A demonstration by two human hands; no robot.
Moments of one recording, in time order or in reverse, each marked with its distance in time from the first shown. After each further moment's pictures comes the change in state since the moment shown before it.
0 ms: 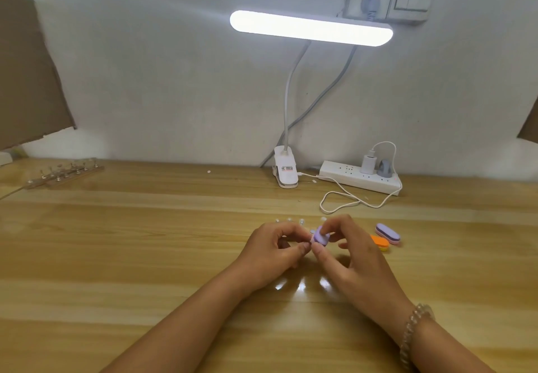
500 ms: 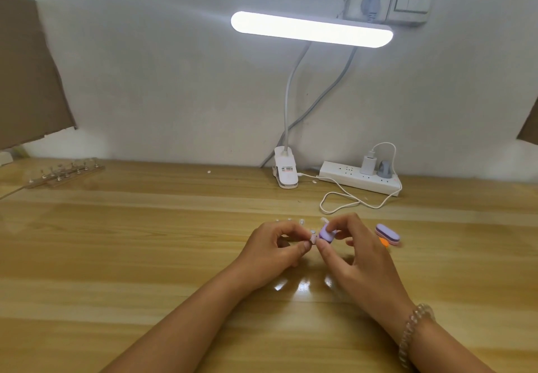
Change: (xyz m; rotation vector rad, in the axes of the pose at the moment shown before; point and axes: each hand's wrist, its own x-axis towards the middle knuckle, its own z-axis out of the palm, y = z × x) left_hand 0.000 0.001 0.000 -0.011 0.000 -0.010; right_hand 0.000 0.003 -0.001 -0.041 0.082 0.017
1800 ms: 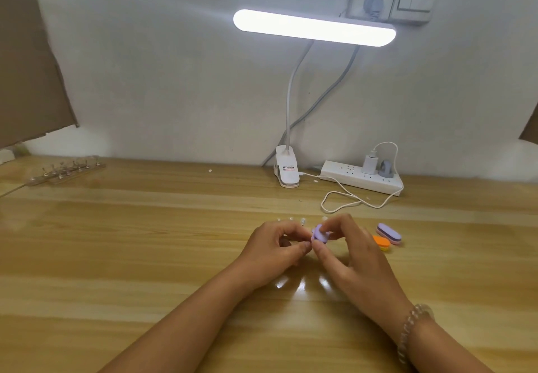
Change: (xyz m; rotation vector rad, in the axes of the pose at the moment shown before) left_hand 0.000 0.002 0.000 0.023 0.022 0.001; right_hand 0.000 -0.003 0.002 -0.013 -0.069 -0.025
